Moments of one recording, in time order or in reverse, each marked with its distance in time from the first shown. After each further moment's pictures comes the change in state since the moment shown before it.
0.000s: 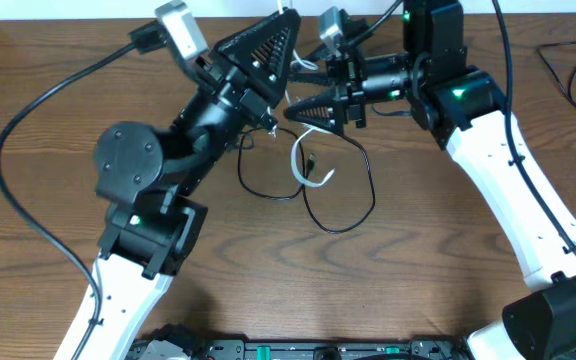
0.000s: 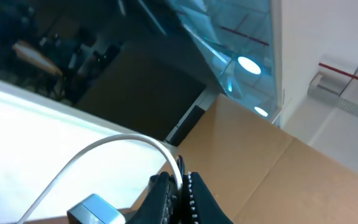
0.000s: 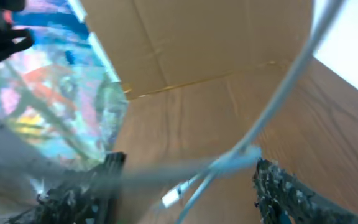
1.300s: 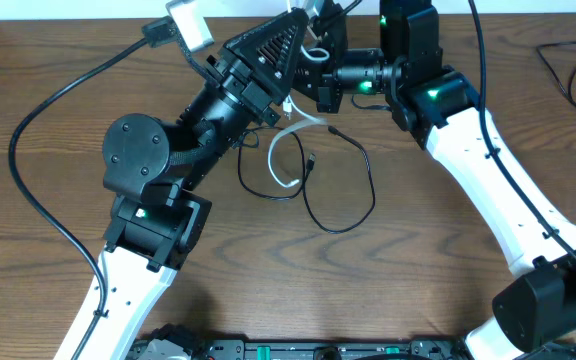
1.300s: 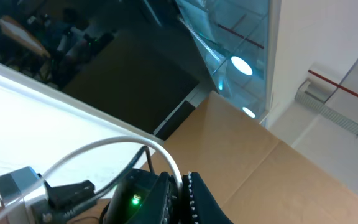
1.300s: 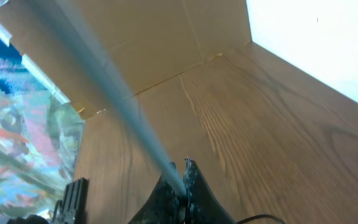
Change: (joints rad) left arm 0.000 0.021 0.000 0.017 0.031 -0.095; right arm 0.050 0.057 0.000 0.132 0.263 0.205
